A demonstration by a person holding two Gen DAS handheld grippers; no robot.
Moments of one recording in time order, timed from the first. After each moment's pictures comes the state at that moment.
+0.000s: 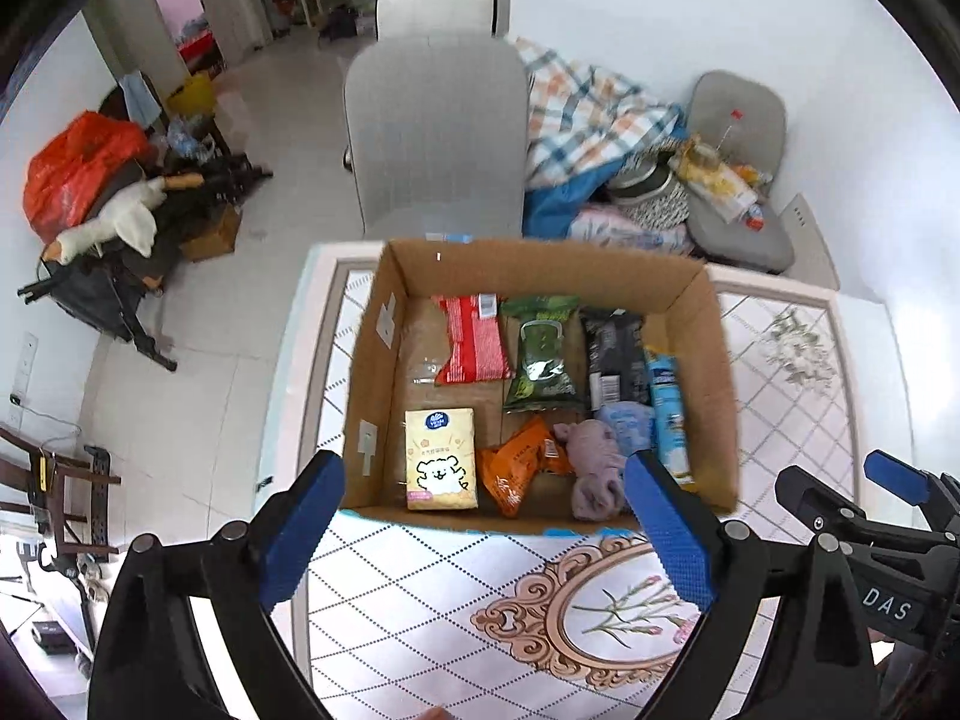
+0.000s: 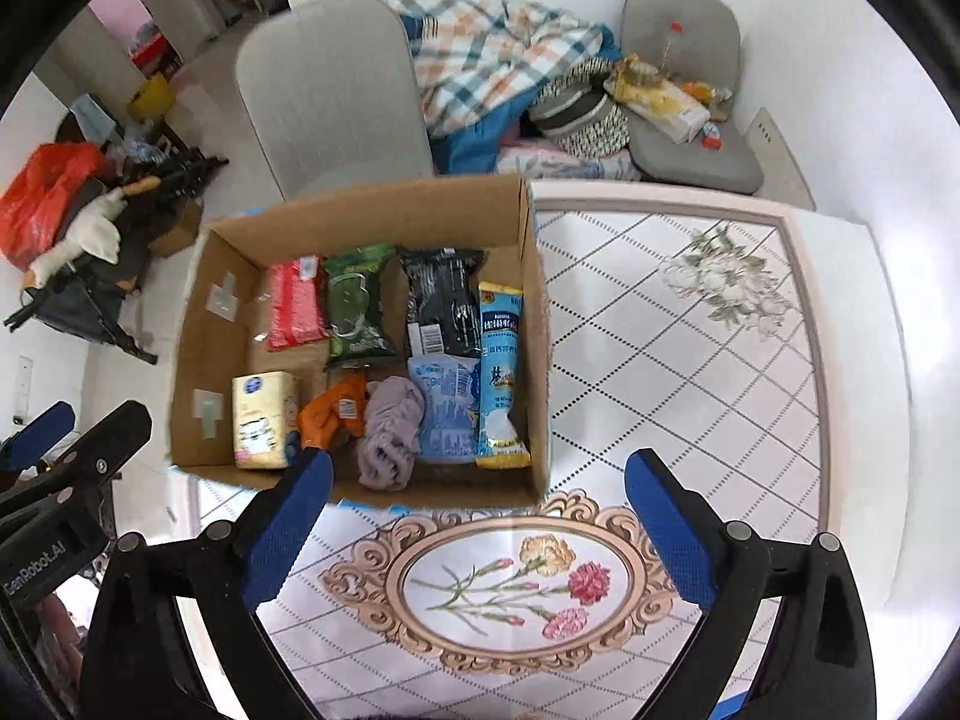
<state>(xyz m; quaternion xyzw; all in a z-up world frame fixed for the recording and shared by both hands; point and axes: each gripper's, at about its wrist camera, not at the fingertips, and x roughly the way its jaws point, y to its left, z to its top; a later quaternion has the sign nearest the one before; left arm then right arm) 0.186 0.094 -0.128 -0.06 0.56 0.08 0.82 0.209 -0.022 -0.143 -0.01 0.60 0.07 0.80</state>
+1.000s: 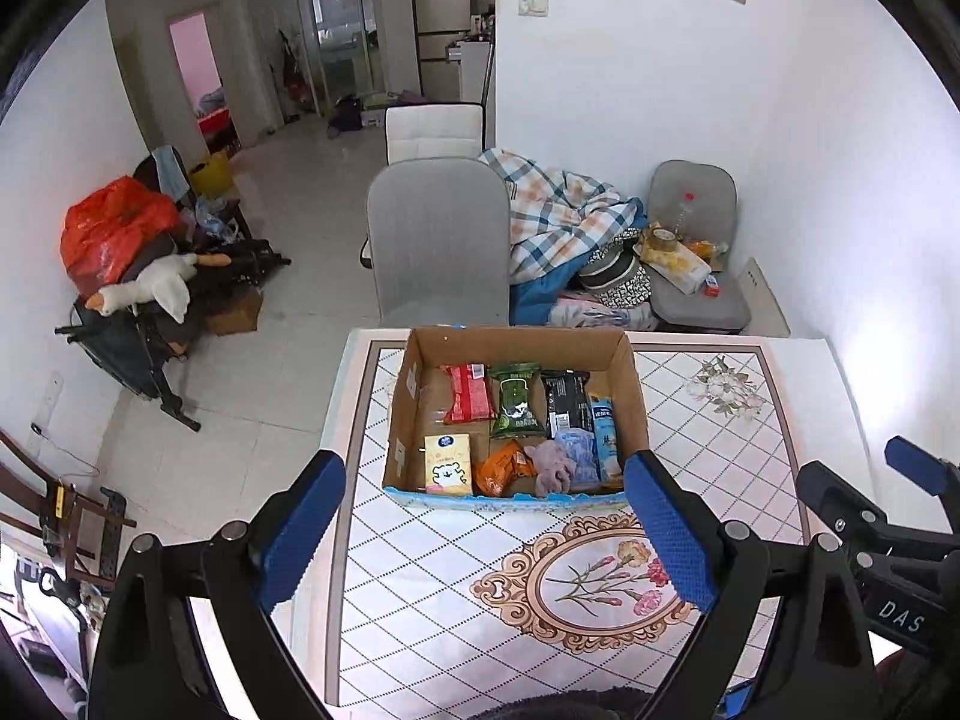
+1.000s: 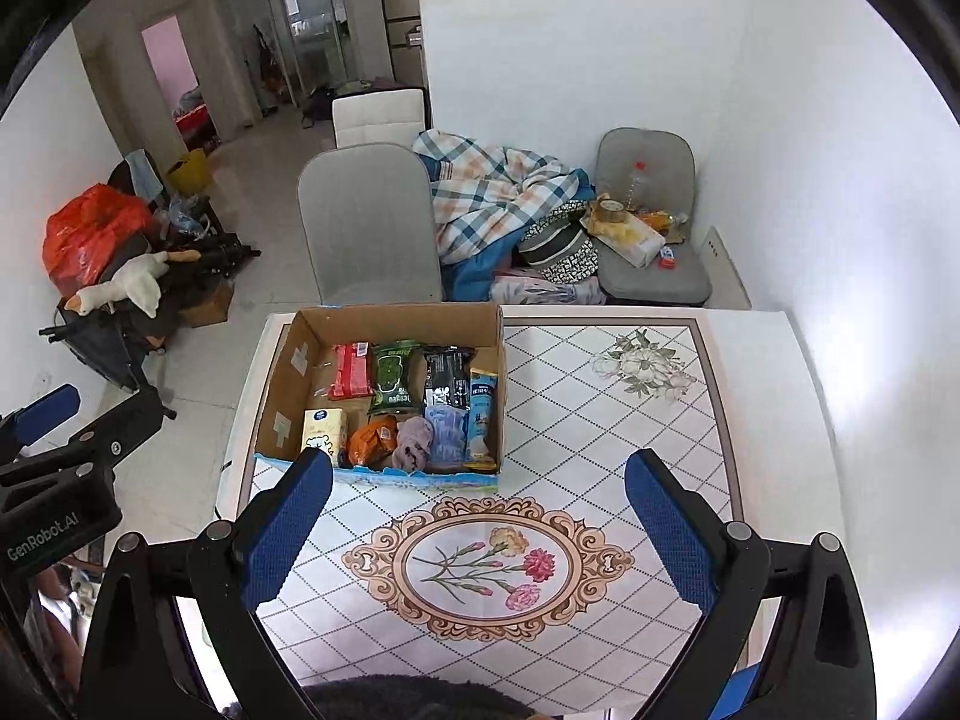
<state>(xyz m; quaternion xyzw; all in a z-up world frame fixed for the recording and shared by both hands) 0.080 0.059 0.011 -0.04 0.46 0.08 0.88 0.069 -0.066 0.036 -0.02 0.47 0.08 0.88</state>
